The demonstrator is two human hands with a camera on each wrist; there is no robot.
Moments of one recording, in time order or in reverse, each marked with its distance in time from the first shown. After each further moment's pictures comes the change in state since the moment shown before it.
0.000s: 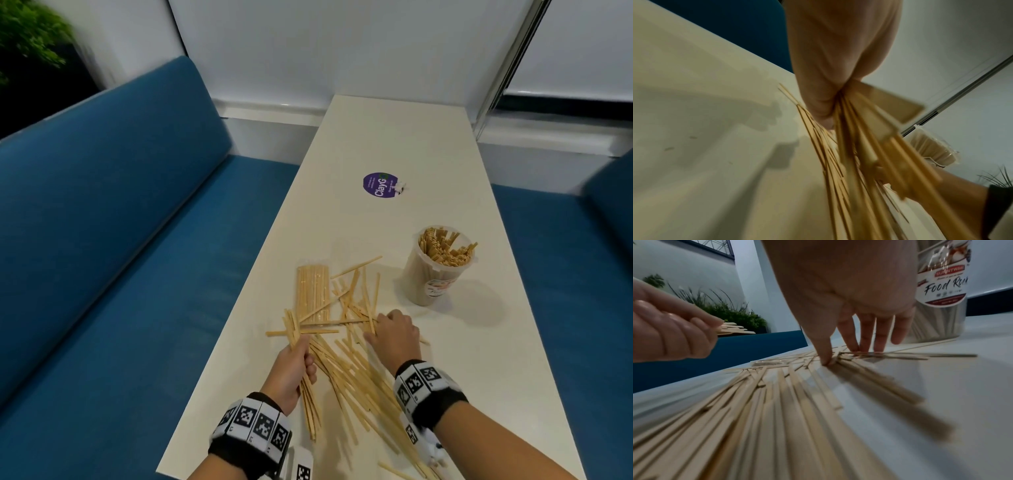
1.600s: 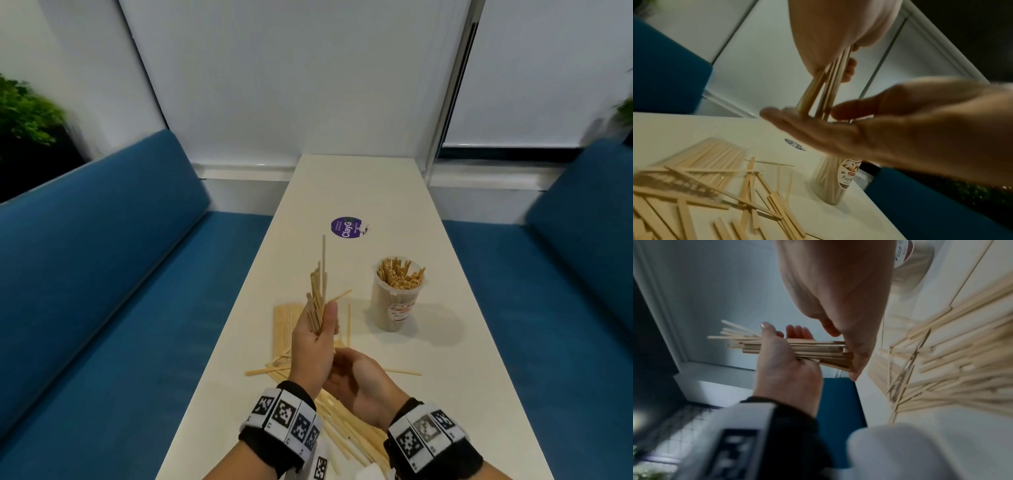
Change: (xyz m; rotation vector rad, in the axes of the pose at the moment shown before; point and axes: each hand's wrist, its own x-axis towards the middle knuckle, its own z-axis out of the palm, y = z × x) left_hand -0.064 0.056 0.085 0.187 -0.052 0.778; right_hand -0.080 -0.035 -0.081 2.002 -0.544 0.411
